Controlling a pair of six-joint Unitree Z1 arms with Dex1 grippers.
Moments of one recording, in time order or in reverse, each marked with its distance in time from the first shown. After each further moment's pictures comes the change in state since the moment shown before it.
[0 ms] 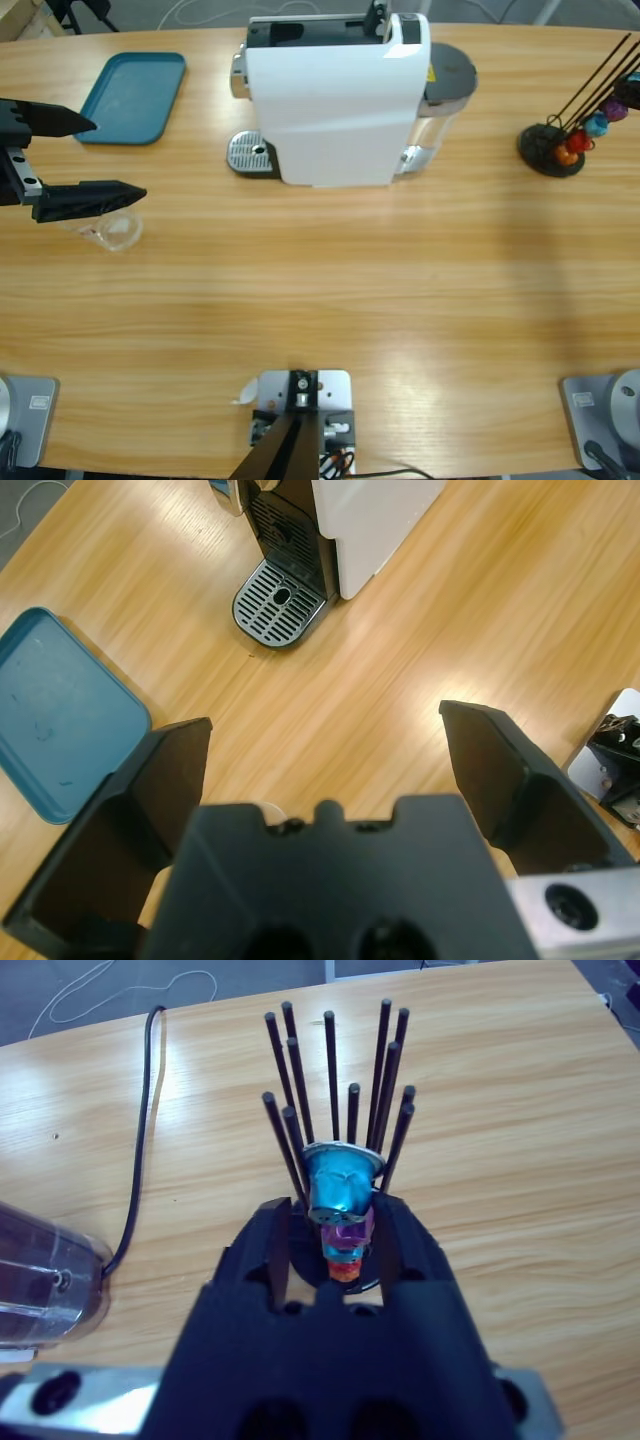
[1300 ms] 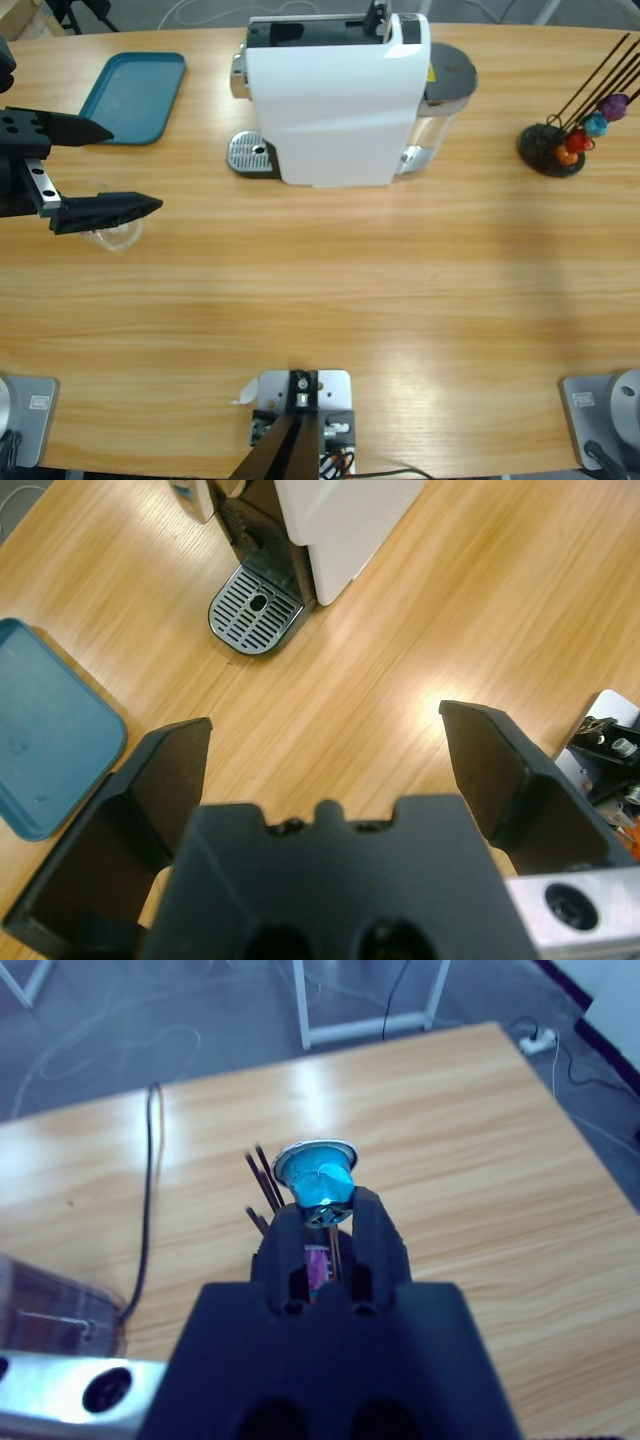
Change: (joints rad) arm 0 -0.050 0.017 0.015 -0.035 0.000 -0.030; arm 1 -0.003 -0.134 -0.176 0.207 -0.080 0.000
